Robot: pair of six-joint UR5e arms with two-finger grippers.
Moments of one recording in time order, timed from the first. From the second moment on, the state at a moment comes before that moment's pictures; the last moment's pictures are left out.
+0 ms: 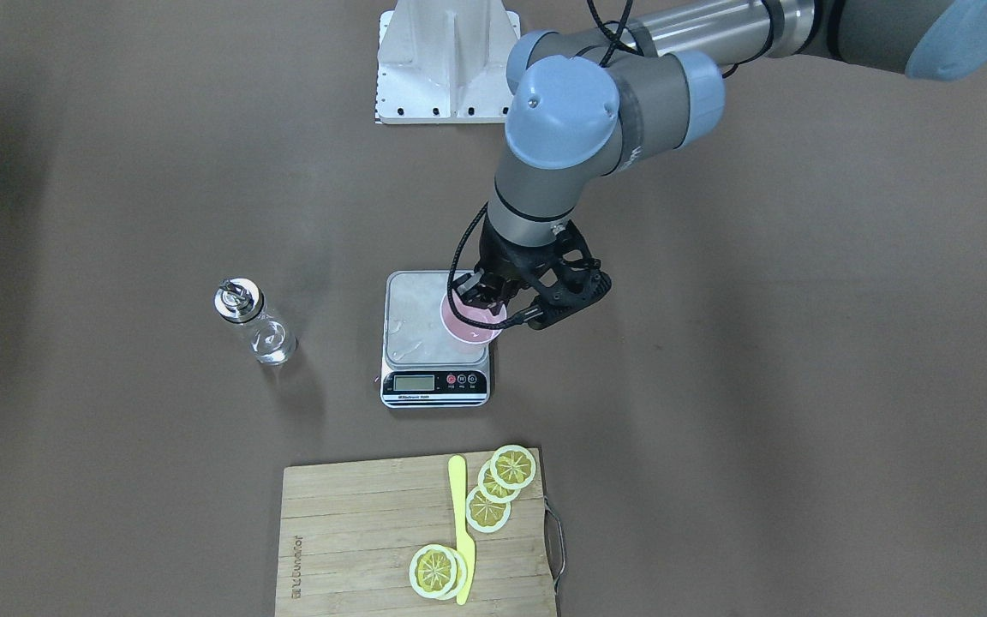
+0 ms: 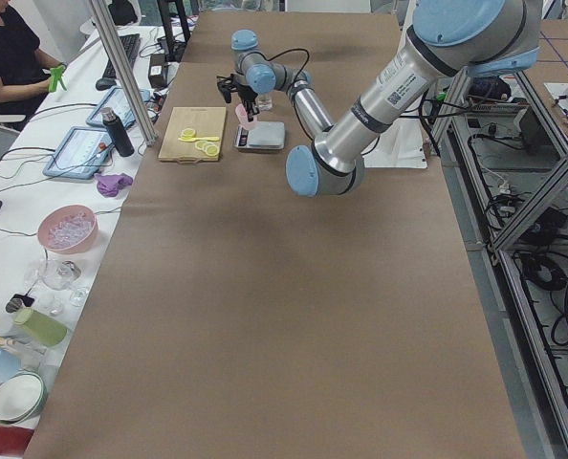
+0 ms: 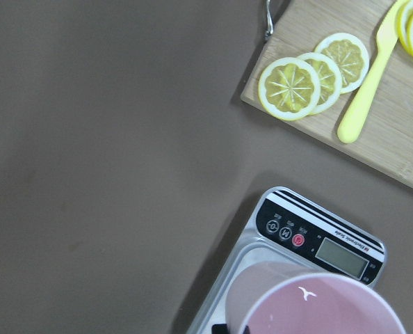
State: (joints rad) left arm -0.71 -2.53 -1.39 -1.60 -2.06 -1.61; right arm 1.56 -1.66 1.90 -1.69 2.42 0.12
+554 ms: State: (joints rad) left arm -0.65 -2.59 -1.28 -1.62 -2.03 -1.62; right arm 1.56 -1.66 1.90 -1.69 2.42 0.12
